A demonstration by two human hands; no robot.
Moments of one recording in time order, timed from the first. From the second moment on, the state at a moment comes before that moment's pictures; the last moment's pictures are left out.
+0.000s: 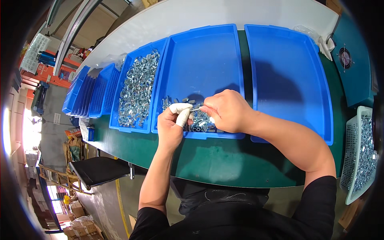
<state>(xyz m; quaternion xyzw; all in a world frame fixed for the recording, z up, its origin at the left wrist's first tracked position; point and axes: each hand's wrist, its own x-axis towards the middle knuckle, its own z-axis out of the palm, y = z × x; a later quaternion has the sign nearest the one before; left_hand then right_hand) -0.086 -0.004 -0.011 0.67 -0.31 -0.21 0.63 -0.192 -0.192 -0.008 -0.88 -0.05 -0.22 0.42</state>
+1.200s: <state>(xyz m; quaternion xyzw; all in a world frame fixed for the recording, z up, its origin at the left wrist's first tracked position) 0.003 0.085 0.001 0.83 -0.39 0.19 0.34 -0.200 -0.193 0.010 -0.78 0.08 -0.04 0.62</state>
